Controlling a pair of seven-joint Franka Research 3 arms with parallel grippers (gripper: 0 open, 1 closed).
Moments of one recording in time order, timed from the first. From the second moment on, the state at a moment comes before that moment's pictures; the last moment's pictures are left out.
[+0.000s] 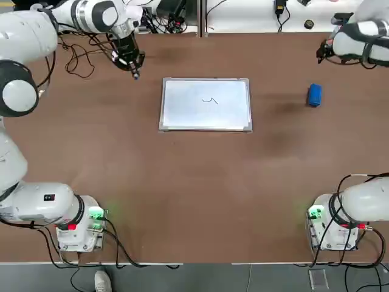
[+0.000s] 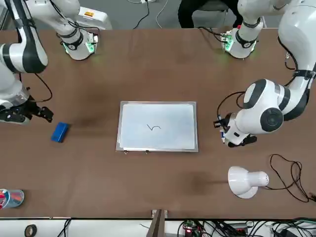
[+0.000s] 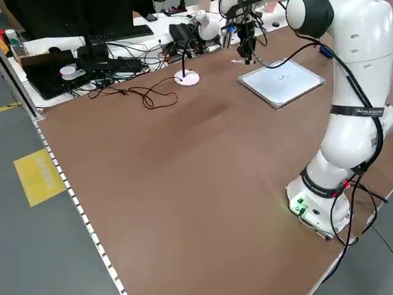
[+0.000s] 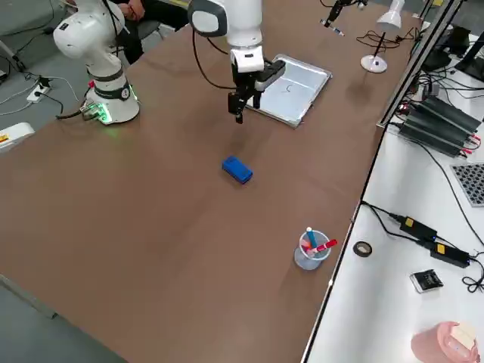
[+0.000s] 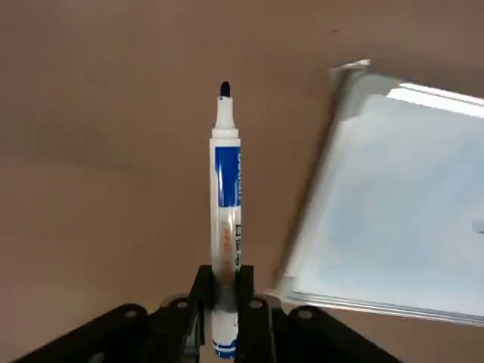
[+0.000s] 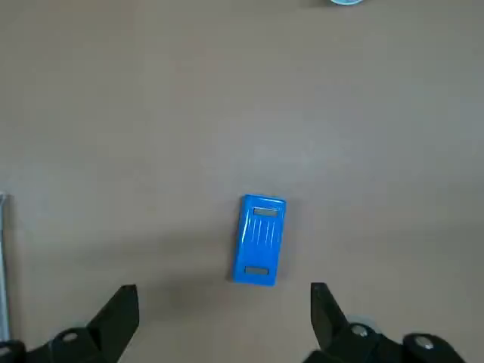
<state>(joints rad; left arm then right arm) 0.05 0.50 -0.42 -1.60 0.05 1.80 -0.52 0.11 -0.01 -0.09 -2.21 -0.11 2.37 0.22</state>
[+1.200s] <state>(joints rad) 0.28 0.49 -0.42 -1.96 0.22 2.24 -0.16 0.06 0.24 -0.10 -2.23 -0.12 2.55 0.17</state>
